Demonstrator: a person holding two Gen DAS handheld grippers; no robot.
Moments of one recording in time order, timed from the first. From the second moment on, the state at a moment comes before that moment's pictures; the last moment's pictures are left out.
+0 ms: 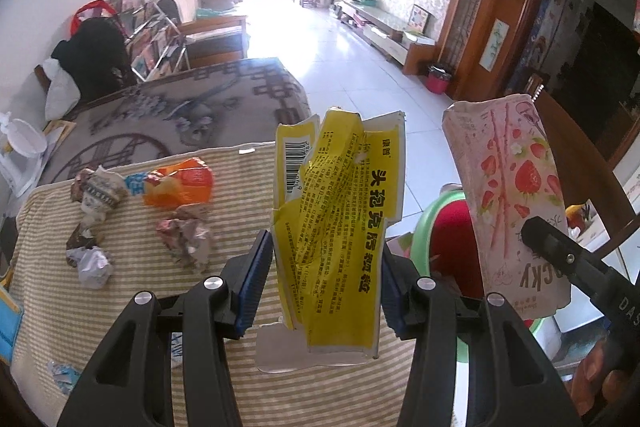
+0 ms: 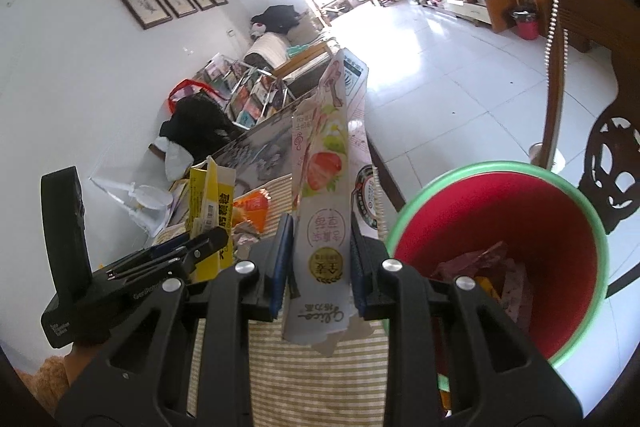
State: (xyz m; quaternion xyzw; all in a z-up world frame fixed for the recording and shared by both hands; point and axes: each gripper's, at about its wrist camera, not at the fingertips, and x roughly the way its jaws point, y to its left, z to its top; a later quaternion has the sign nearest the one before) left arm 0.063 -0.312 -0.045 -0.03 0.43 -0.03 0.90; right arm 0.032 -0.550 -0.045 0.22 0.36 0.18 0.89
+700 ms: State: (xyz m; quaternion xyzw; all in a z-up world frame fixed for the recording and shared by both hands) left arm 0.076 -0.391 -0.060 0.00 0.46 -0.12 0.88; right arm 0.004 -0.636 -0.079 0.27 0.39 0.05 0.88
